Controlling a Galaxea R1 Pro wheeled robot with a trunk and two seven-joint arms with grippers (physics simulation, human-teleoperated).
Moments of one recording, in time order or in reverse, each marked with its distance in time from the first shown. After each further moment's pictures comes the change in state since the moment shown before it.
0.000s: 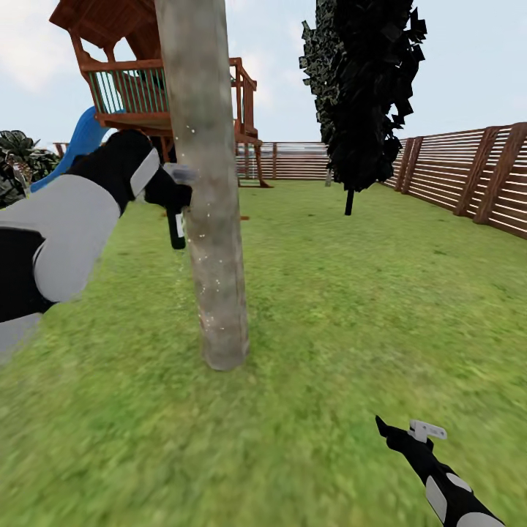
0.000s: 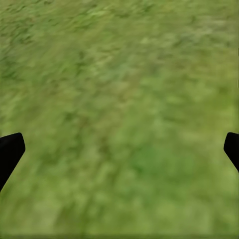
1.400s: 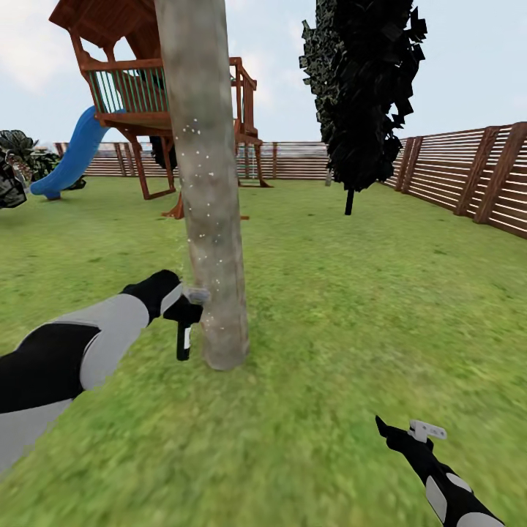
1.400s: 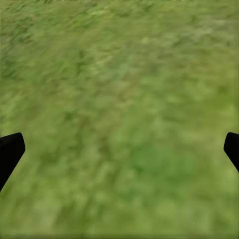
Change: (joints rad) left arm 0.418 -0.002 -0.003 0.210 -0.002 -0.184 -0.001; right arm 0.000 0.000 0.000 -0.001 0.002 0.000 0.000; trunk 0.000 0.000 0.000
